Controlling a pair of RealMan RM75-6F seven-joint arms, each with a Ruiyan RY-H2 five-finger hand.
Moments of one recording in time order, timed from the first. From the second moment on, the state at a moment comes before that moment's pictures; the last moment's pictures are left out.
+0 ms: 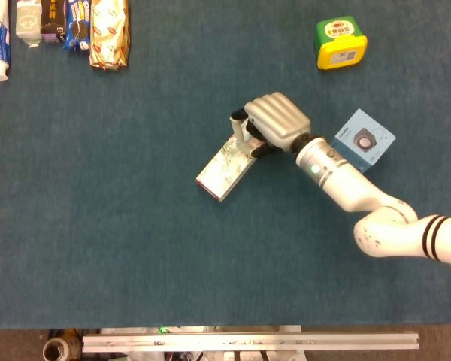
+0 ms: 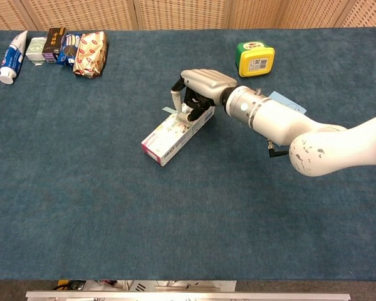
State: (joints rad) left arm -0.04 -1.12 -0.03 -1.54 1.39 1.43 -0.02; right arm 0.95 -1.82 0.24 -1.14 -1.17 0.69 -0.02
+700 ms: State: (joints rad) left arm -0.03 -1.13 -0.04 -1.53 1.38 1.43 -0.03; right arm 0.95 -1.81 0.23 -1.16 -1.17 0.70 -0.03
